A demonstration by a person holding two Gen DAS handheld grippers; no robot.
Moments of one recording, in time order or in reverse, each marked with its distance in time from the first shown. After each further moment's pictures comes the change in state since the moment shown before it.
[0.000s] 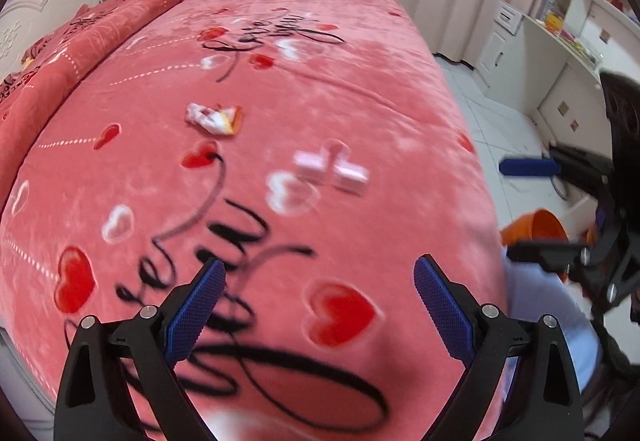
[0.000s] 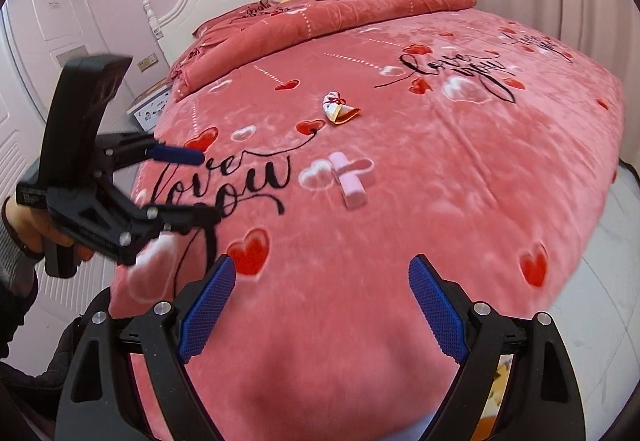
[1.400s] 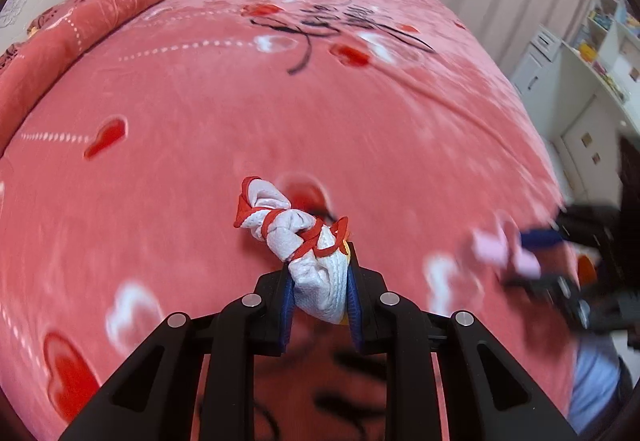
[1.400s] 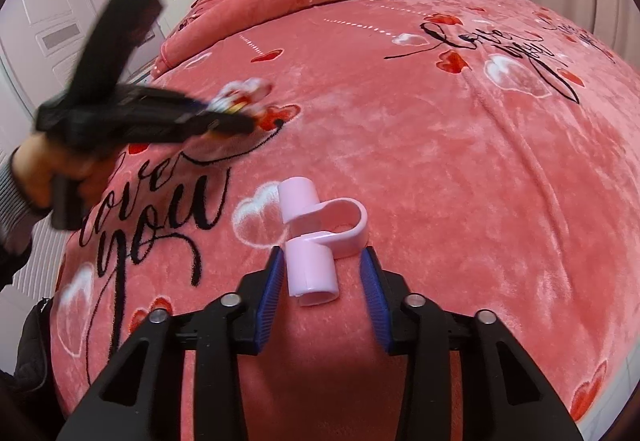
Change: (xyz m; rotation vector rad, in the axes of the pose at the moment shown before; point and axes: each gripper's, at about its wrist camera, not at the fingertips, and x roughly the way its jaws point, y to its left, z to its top) left arm 0.079 0.100 0.036 -0.074 0.024 -0.020; right arm 0.132 -0.038 0.043 -0.058 0.084 0.027
